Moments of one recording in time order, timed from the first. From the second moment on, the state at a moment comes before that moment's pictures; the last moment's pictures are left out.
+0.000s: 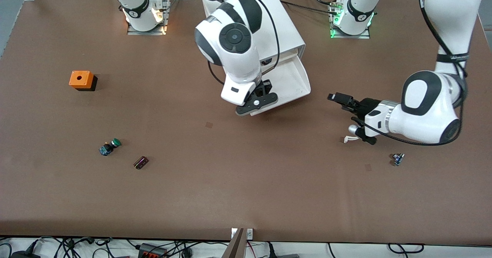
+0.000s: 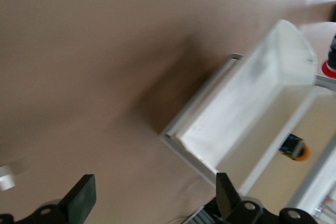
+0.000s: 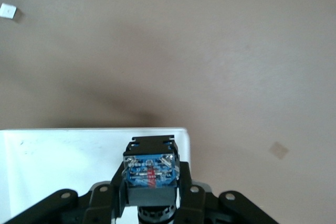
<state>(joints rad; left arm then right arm) 0.02 0.48 -0.12 -1.55 -0.45 1.52 0.31 0.79 0.75 0.00 -1.04 0.08 1.88 0.42</state>
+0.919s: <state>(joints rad) 0.01 0.54 -0.12 -1.29 0.03 1.58 -0.02 0.90 0.85 0.00 -1.04 0.08 1.95 0.58</state>
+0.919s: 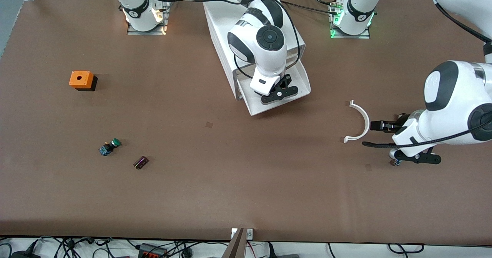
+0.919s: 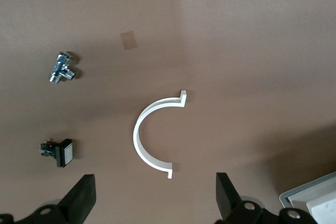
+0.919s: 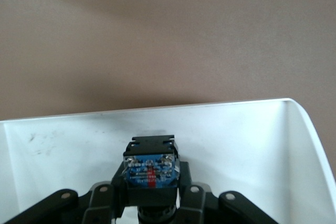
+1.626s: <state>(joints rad) -0.01 0.57 -0.13 -1.28 0.03 1.59 -0.11 0.88 0.80 -0.11 -1.02 0.08 1.94 0.64</state>
